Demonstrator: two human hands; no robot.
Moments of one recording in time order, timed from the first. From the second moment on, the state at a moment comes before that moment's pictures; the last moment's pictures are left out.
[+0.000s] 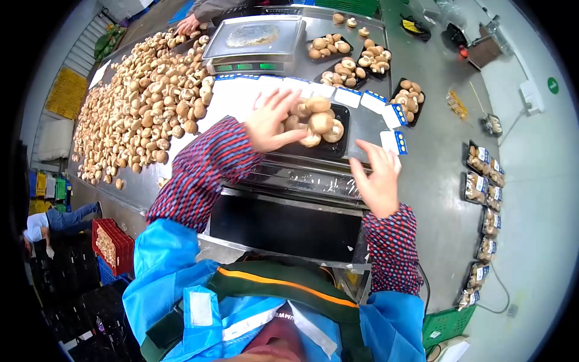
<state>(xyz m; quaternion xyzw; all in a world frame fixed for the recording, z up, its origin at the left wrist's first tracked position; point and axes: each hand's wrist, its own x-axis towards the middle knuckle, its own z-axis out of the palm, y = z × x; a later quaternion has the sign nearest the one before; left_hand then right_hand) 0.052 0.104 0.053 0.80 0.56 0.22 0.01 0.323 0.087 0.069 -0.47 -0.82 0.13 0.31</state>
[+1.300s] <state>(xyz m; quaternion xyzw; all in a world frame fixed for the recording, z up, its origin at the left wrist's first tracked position) -0.013 0.202 -0.015 0.76 0.52 0.32 0.24 0.256 0.270 -0.026 -0.43 -0.79 0.29 0.33</state>
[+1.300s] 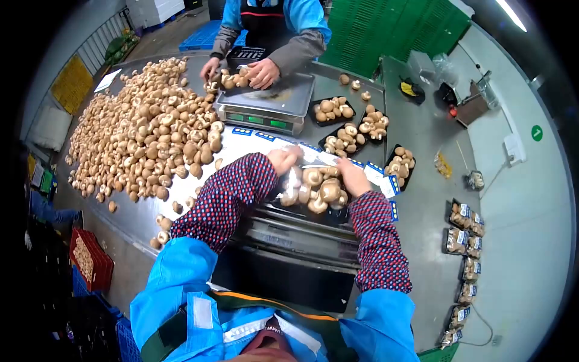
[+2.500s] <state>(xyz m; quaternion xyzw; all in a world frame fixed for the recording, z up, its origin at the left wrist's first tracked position) -0.001 -0.163 -0.048 0.10 0.55 0.61 0.56 0.331 -0.109 0.009 -0.66 -0.23 0.62 0.36</state>
